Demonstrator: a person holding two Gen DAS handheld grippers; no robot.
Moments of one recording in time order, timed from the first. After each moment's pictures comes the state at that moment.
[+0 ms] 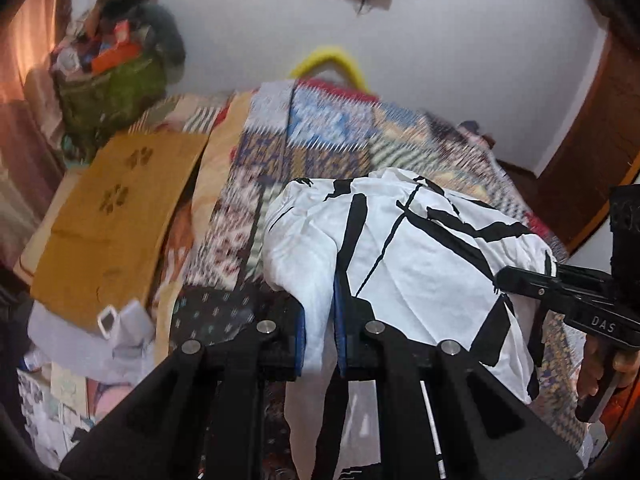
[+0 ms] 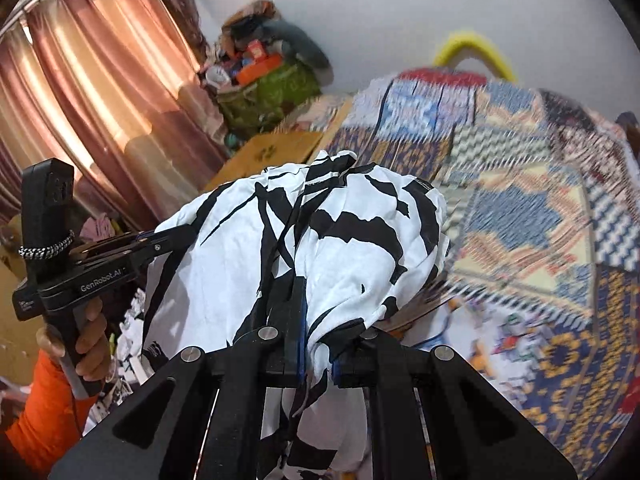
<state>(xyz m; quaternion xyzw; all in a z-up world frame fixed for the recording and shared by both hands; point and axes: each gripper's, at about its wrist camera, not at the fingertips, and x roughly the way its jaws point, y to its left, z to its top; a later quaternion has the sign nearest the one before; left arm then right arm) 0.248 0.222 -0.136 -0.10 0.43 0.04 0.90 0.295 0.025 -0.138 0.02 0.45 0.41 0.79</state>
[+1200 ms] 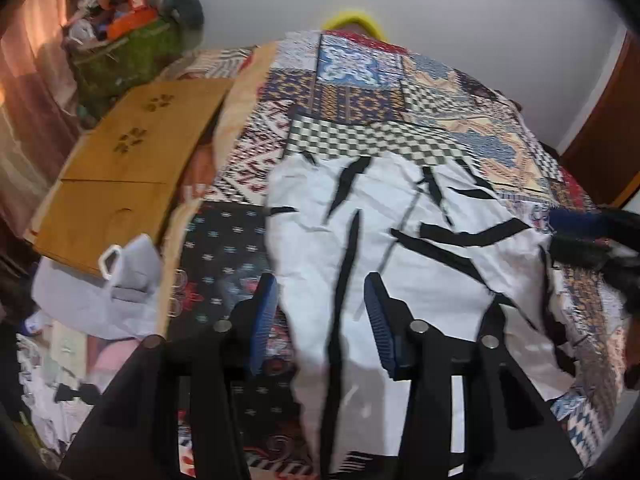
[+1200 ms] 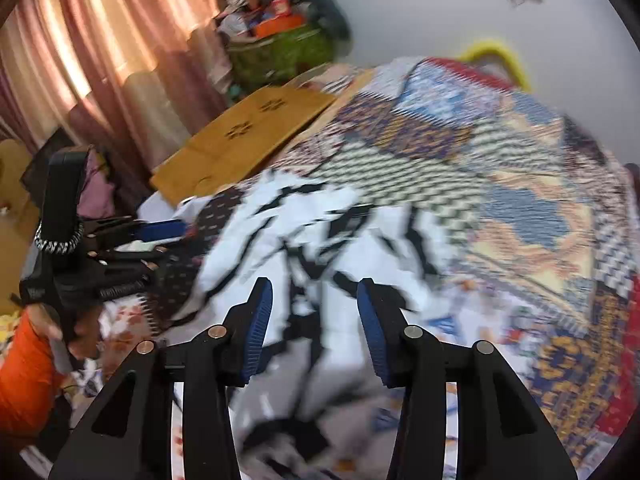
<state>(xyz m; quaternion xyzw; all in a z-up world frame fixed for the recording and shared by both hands) 0.221 0.221 -0.199 -0.09 0.47 0.07 0.87 0.263 0.063 -0.158 -0.09 0.46 0.42 0.78</state>
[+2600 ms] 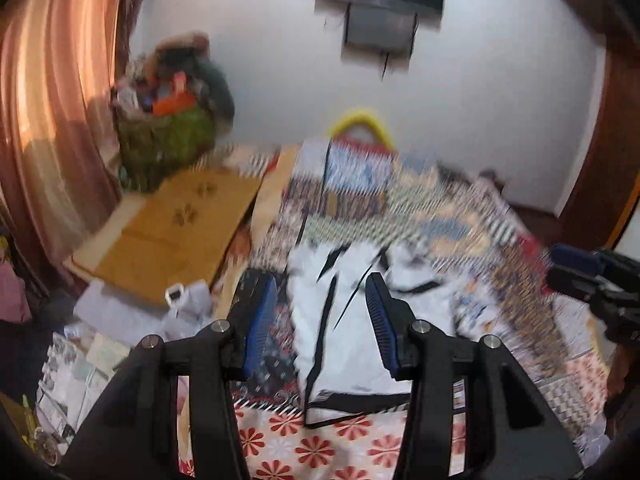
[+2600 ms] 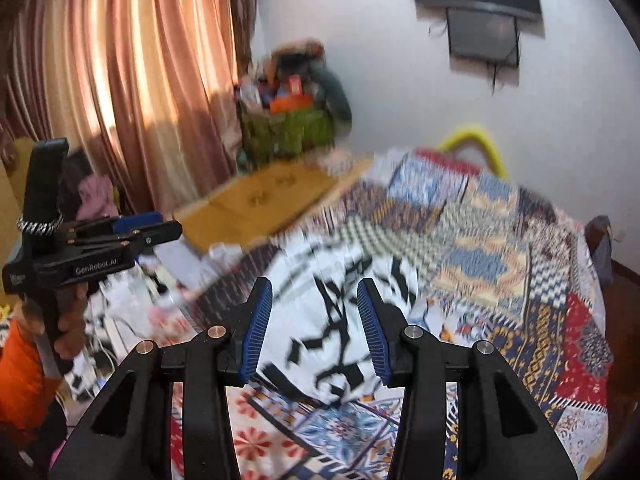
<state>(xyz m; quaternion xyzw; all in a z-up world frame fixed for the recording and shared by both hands) 0.089 0.168 -0.059 -0.07 0.29 0.12 0.95 0.135 -0.007 -0.052 -0.08 0.29 0.40 0.87</state>
